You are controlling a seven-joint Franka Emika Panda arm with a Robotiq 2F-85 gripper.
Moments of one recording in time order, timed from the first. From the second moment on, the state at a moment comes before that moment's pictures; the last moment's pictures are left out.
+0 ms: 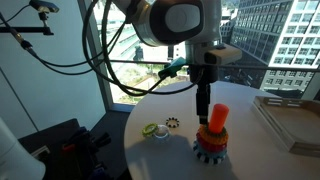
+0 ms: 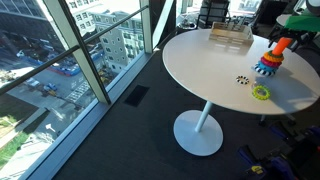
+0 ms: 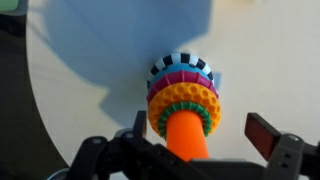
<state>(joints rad) -0.22 0.16 -0.23 -2.21 -0.17 2.47 0.72</state>
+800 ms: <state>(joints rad) -0.21 0.21 -0.30 -2.22 -0.17 2.57 0.73</state>
